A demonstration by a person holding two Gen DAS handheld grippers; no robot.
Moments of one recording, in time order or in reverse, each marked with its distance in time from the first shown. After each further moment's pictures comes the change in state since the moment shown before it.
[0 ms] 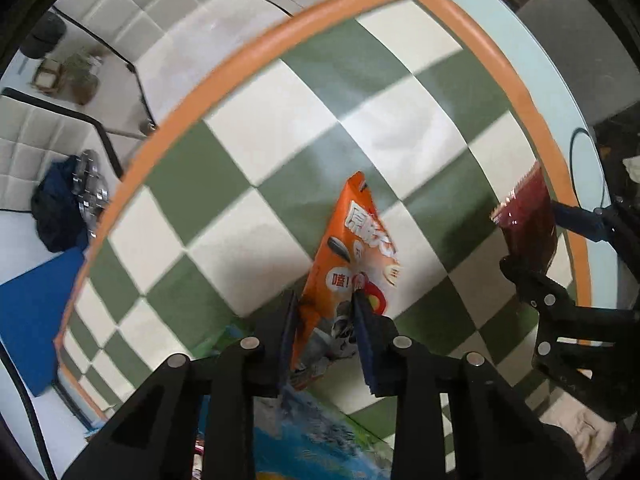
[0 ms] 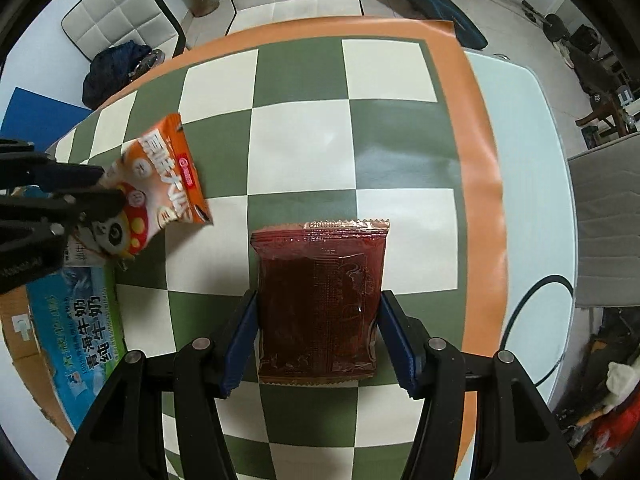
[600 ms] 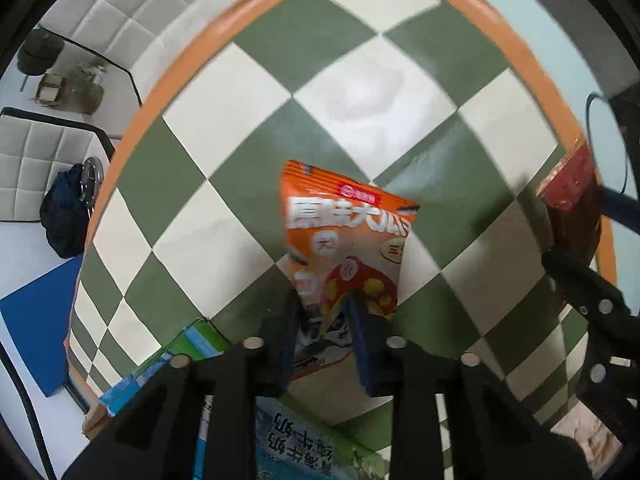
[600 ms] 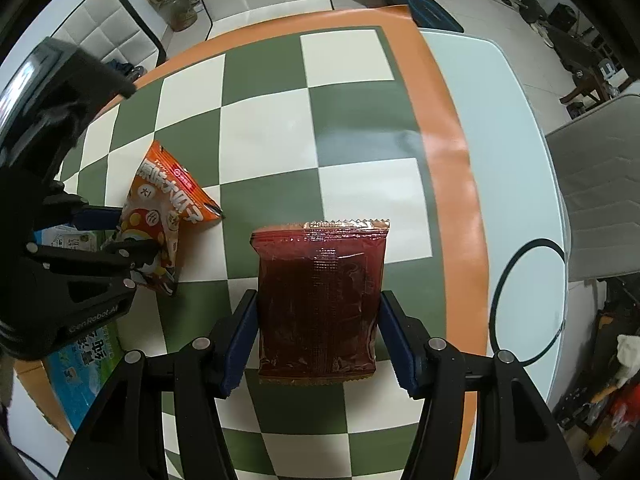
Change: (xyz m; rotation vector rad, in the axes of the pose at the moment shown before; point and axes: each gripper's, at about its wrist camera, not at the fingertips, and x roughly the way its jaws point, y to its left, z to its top) left arm 0.021 -0.046 -0.006 0.024 -0.021 0.096; right arm 0.002 -0.025 -0.031 0.087 -0.018 -0.008
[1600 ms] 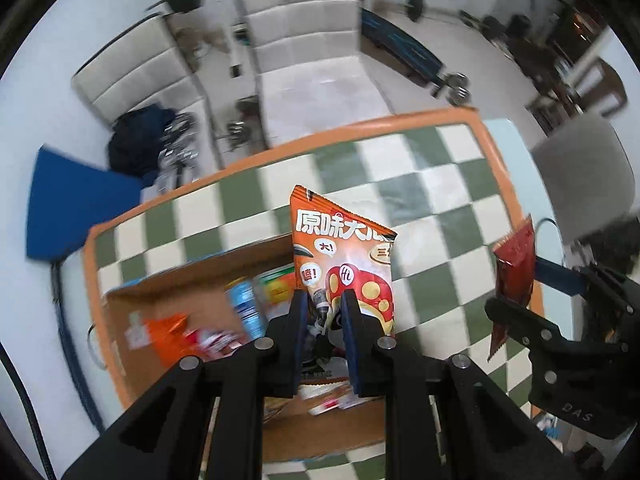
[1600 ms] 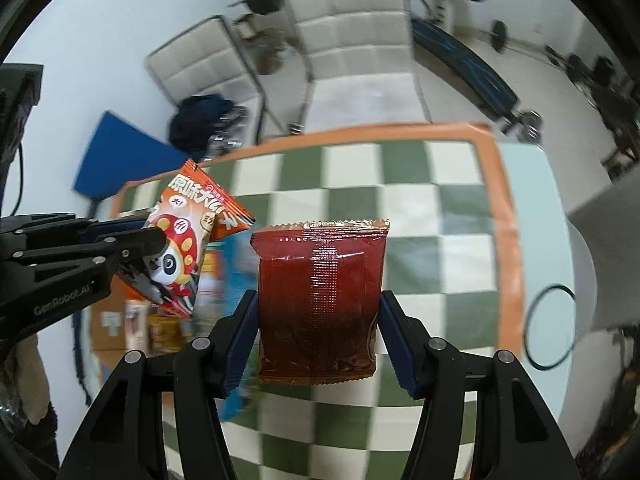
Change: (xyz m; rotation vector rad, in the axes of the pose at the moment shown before) left arm -0.159 0.133 -0.176 -0.447 -0.291 -0.064; right arm -0.149 0.128 -0.032 -0.176 -0.206 0.229
